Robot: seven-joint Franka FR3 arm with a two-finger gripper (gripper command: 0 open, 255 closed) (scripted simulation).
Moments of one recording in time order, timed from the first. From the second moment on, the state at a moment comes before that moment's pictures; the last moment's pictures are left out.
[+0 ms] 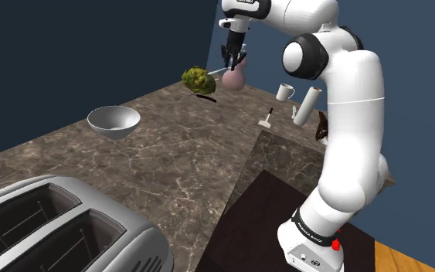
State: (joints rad) arm -0.25 0.55 -0.33 -1.06 0.11 1.63 -2.11
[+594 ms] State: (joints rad) arm -0.26 0.57 -0.33 -1.14 0.12 1.72 -2.13
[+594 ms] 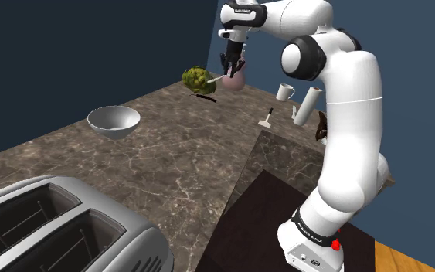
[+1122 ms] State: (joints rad) arm -0.25 0.56 -0.33 -1.26 0.12 1.84 -2.14
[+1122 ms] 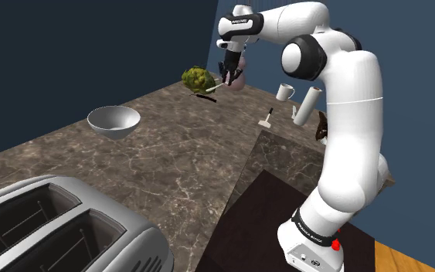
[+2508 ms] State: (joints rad) arm -0.24 0.62 -0.31 -1.44 0.14 2.08 -2.14
